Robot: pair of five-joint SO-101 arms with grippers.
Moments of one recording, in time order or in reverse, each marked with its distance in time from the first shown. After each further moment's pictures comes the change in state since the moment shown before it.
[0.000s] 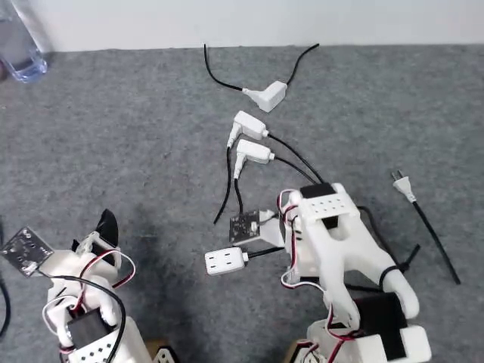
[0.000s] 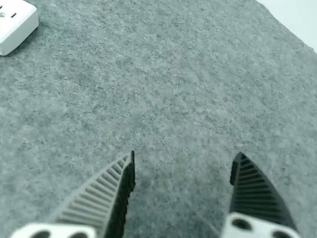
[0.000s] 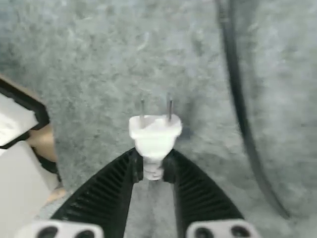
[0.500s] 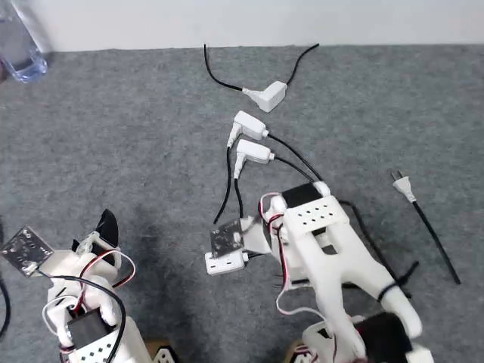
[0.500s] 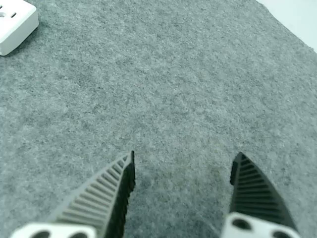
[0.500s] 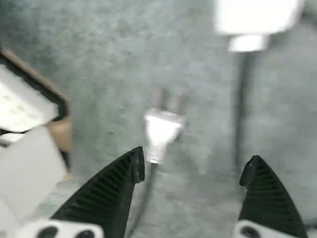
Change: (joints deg) left arm 0.0 0.0 0.0 0.0 0.0; right arm -9.3 -9.5 -6.3 9.2 0.4
